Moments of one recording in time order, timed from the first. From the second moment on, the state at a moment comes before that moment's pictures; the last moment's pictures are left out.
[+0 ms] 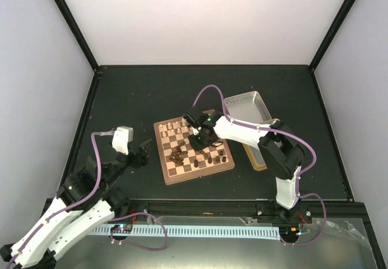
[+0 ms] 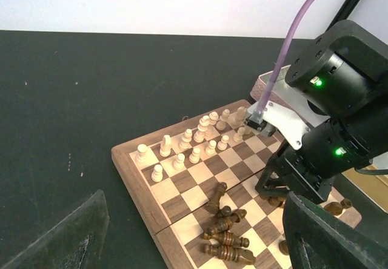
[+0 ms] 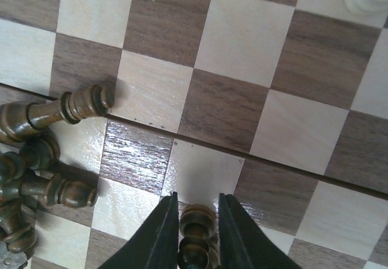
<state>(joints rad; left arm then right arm) -0.73 0.35 0.68 -0.71 -0.30 -0.39 0.87 1.91 1.36 -0.72 -0.05 0.36</state>
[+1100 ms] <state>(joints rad) -0.73 0.37 0.67 -0.71 -0.31 -0.40 0.86 1.57 1.16 -0.61 0.14 0.45</state>
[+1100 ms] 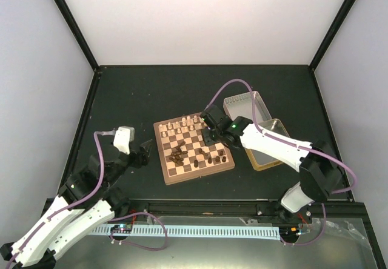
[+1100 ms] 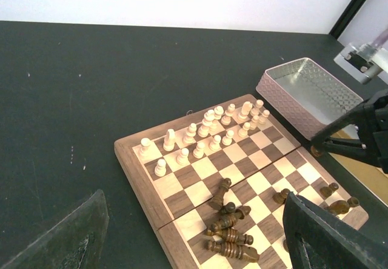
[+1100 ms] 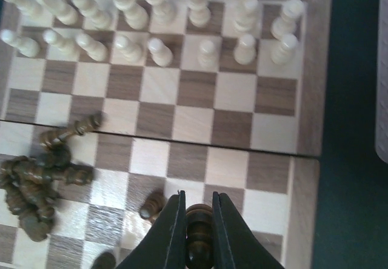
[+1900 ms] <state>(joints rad) -0.73 0.40 0.67 -0.71 -0.28 -0.40 0.83 1.58 1.08 -0.68 0.11 0.50</state>
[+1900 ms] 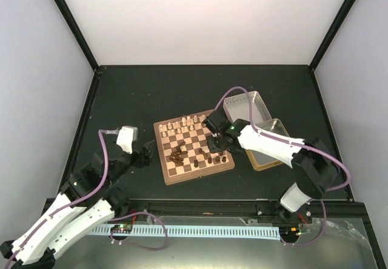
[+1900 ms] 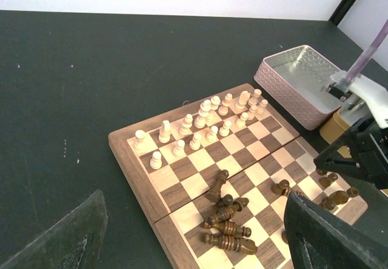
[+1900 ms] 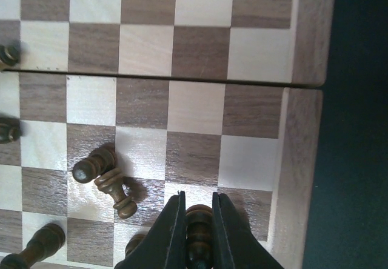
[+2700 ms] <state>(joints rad) -0.73 0.41 0.67 -0.71 -0.28 -0.40 0.86 1.69 1.10 -0.70 0.05 0.47</state>
